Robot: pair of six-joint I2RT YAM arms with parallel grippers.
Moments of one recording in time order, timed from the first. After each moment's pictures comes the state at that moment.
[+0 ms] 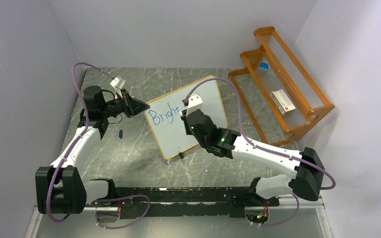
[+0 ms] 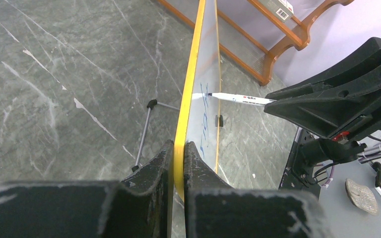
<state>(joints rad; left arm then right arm) -0.03 1.21 0.75 0.19 0.99 -0.30 1.05 1.31 0.99 -0.12 0.58 0.23</state>
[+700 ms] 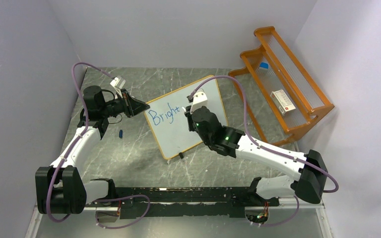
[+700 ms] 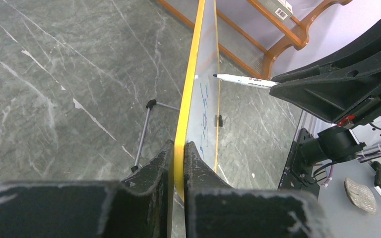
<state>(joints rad) -0.03 1.21 0.76 0.19 0.99 -0.30 1.02 1.27 0.99 -0.10 0.57 0.21</state>
